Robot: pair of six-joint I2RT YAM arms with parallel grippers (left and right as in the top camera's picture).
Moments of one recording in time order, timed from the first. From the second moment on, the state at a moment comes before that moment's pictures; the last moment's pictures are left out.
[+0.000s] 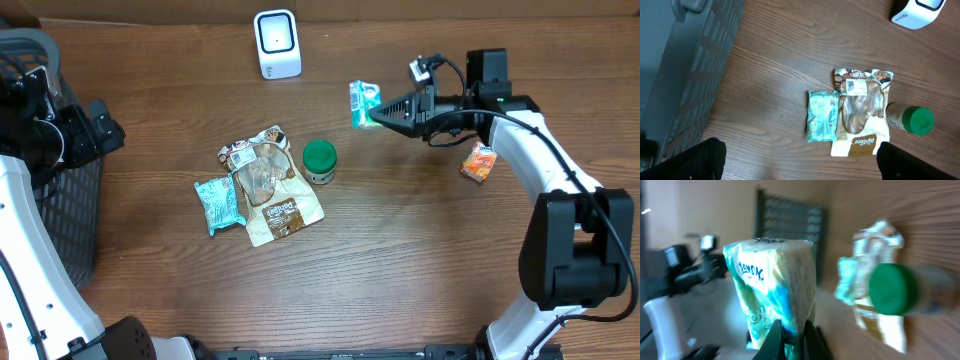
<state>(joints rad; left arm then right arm) 0.44 1.58 1.91 -1.50 0.22 -0.05 0.06 1.89 1.36 -0.39 -1.39 0.47</state>
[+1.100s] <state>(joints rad) 0.44 1.58 1.91 -1.50 0.22 -0.05 0.15 1.89 1.36 -0.04 -1.45 0.90</state>
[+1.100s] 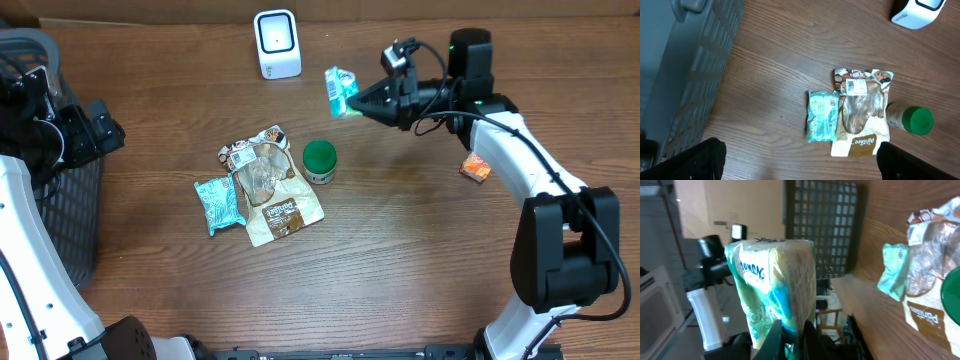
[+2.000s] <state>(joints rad) 0.44 1.58 1.91 -1.50 0.22 -0.05 0.33 1.89 2.02 -1.00 -0.40 0.40</state>
